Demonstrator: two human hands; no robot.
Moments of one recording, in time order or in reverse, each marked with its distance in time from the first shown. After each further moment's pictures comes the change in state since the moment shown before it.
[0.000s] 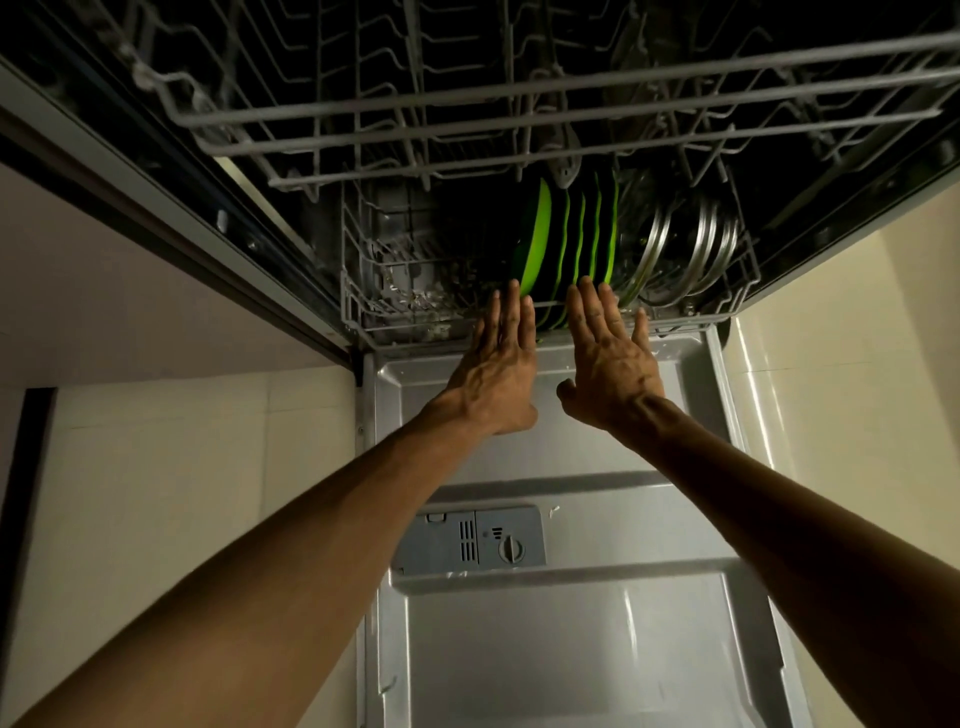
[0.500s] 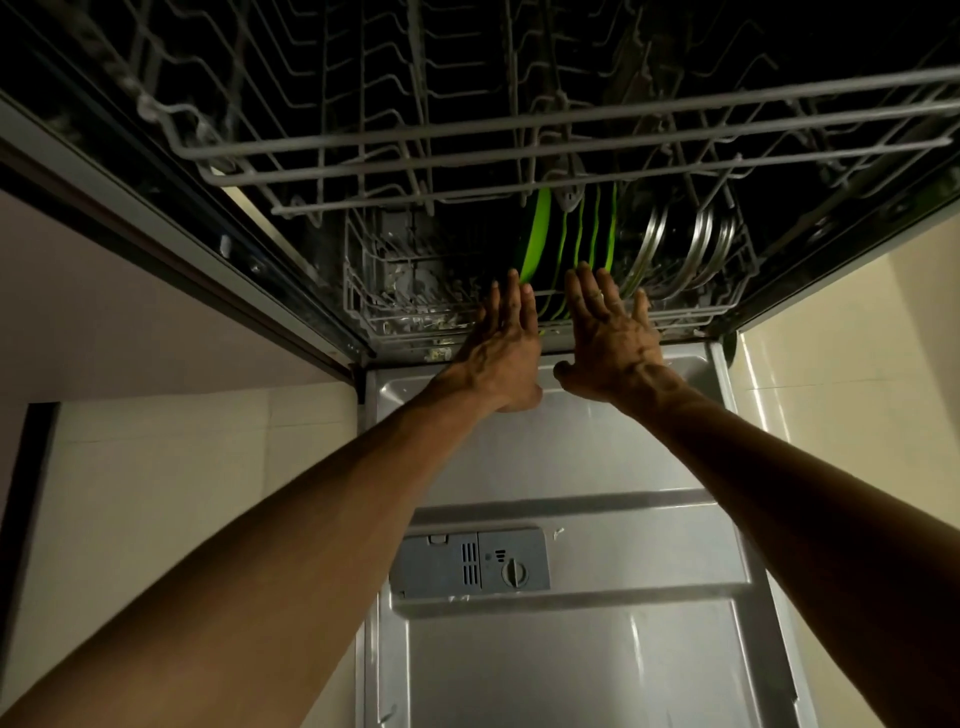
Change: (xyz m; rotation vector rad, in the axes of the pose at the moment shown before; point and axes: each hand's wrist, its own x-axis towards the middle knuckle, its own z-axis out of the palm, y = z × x) left_hand 0.028 -0.006 -0.028 -0.003 -0.007 -0.043; right_hand 0.041 0.003 -0.026 0.038 -0.011 -0.001
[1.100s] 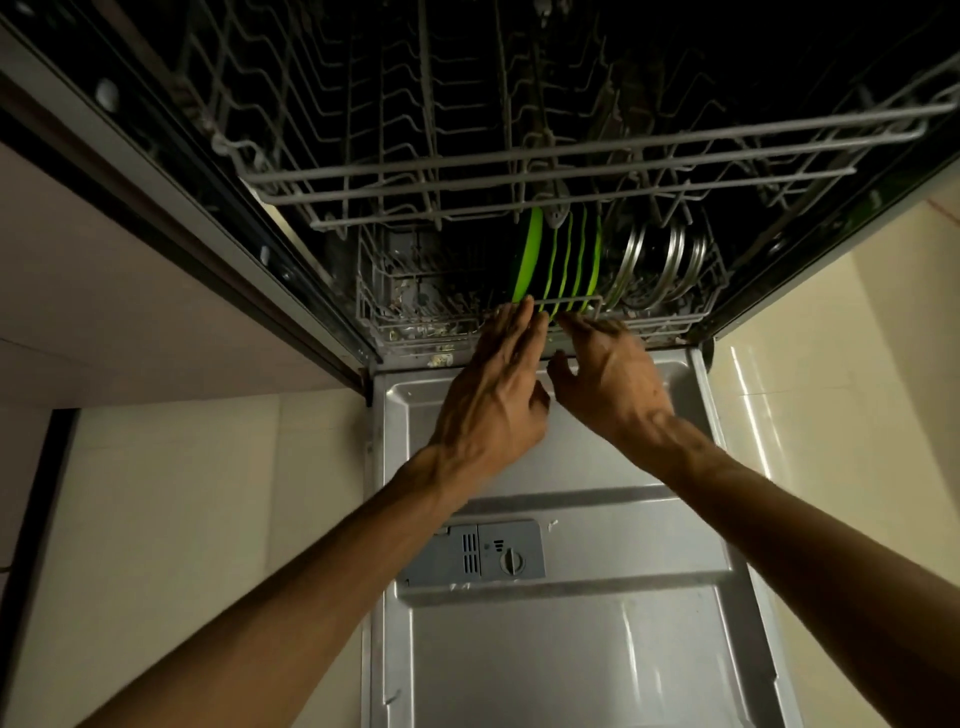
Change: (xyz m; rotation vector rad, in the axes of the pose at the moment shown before) left_hand -0.093 0.021 -0.001 -0.277 0.445 0.170; right_hand -0.085 -0.022 -0.039 0.315 0.384 -0.151
